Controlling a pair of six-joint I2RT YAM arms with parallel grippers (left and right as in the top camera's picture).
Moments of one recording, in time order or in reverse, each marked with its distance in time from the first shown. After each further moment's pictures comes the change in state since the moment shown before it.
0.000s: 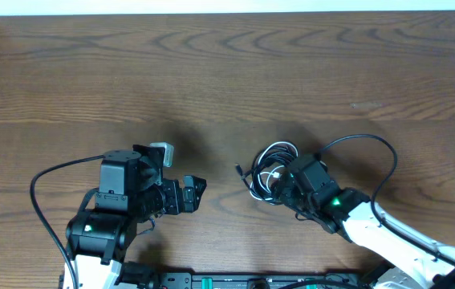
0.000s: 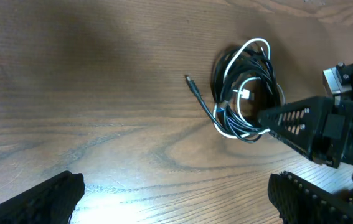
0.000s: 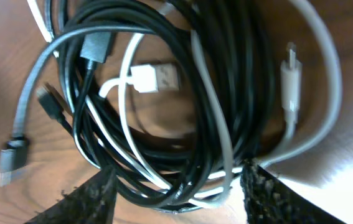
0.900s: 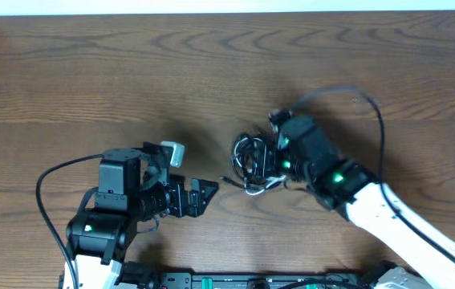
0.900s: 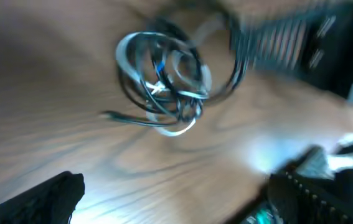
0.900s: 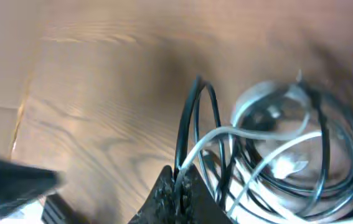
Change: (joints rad) left arm 0.000 0.000 0.000 0.072 0.254 0.059; right arm 0.000 -0.039 0.401 -0.091 -0.145 -0.527
